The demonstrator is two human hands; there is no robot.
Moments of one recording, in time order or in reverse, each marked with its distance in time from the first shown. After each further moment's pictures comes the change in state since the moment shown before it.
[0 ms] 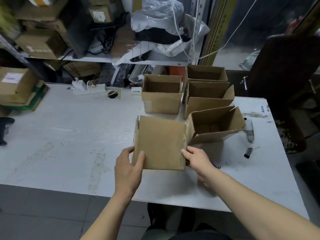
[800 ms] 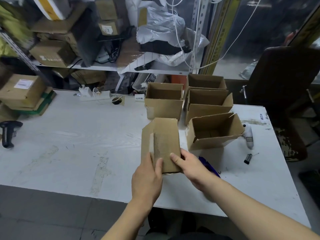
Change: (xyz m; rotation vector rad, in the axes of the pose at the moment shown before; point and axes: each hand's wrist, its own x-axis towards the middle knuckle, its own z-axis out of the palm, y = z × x) left_hand -0.038 0.035 0.024 0.328 -0.061 0.130; right_hand -0.053 -0.037 0.025 0.055 -0.195 -0.136
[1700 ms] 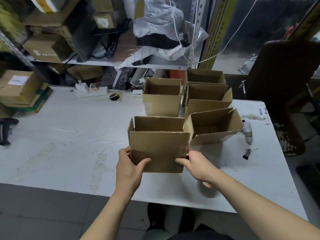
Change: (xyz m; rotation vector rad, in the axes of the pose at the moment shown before) left_hand 0.027 -0.042 -0.017 -0.395 0.007 -0.167; right_hand -0.004 -0.003 -0.029 -0.631 0.017 0.046
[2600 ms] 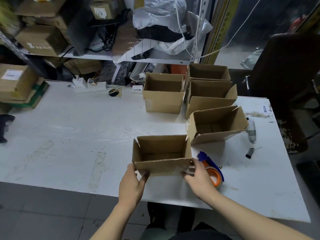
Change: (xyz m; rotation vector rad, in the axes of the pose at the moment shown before) left_hand 0.000 -0.075 0.020 0.254 -0.110 -0.061; right_hand 0.003 0.060 0.053 0.200 0.216 0.135
